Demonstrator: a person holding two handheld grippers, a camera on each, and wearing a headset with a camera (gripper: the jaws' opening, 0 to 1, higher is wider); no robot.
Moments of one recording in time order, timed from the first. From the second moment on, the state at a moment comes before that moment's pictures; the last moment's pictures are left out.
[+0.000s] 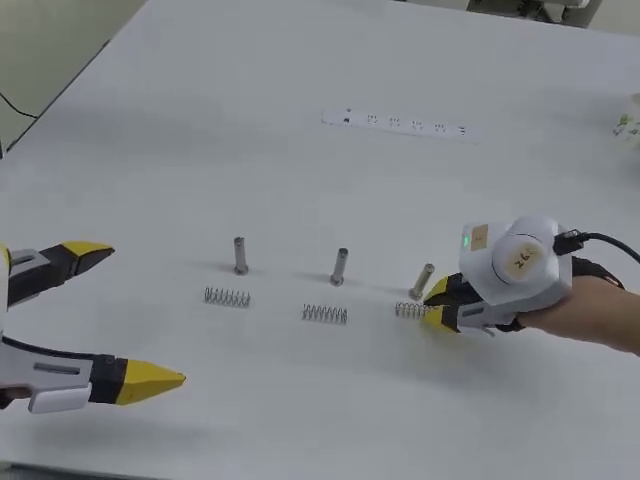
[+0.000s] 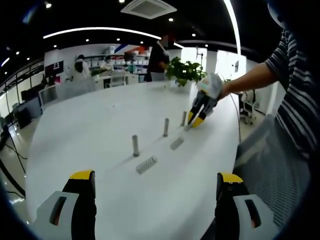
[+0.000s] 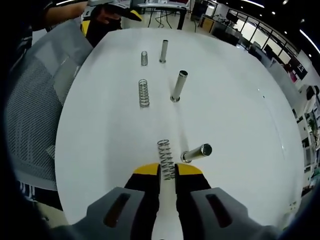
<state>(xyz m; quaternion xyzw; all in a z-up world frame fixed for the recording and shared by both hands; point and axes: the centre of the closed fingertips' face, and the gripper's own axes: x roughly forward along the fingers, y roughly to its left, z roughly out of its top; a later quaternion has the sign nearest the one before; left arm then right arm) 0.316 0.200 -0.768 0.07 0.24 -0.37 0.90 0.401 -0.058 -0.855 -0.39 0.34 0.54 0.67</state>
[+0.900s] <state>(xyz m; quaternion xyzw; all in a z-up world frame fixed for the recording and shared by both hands) 0.308 0.168 -0.768 0.06 0.24 -0.43 0.87 0.378 -0.046 -0.833 -0.41 0.30 0.56 0.65</state>
